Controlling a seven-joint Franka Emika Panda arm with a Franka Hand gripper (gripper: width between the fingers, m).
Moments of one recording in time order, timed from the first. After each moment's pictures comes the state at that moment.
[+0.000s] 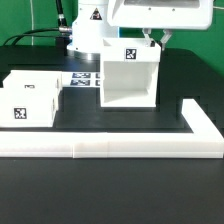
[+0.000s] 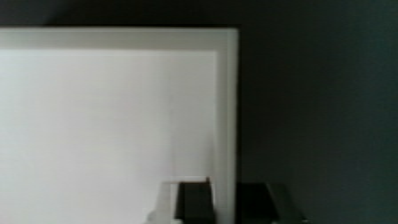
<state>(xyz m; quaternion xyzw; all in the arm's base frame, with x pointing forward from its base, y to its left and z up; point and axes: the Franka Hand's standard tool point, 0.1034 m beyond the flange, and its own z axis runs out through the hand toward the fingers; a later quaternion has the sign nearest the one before) 0.423 0.106 0.101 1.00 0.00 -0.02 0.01</state>
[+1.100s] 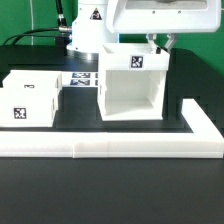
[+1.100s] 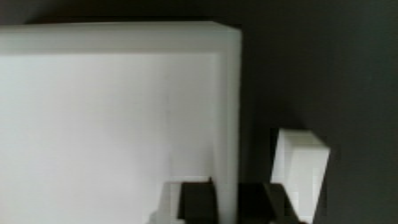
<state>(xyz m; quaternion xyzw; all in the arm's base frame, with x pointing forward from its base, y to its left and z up) 0.508 0.100 0.101 1.00 0.03 0.01 -0.01</state>
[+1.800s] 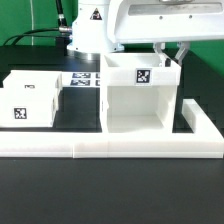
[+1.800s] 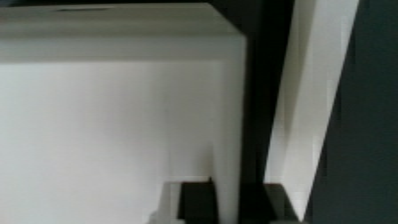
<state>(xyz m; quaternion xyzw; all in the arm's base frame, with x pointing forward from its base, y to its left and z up) 0.568 0.099 0.102 1.00 0.02 0.05 -0.02</state>
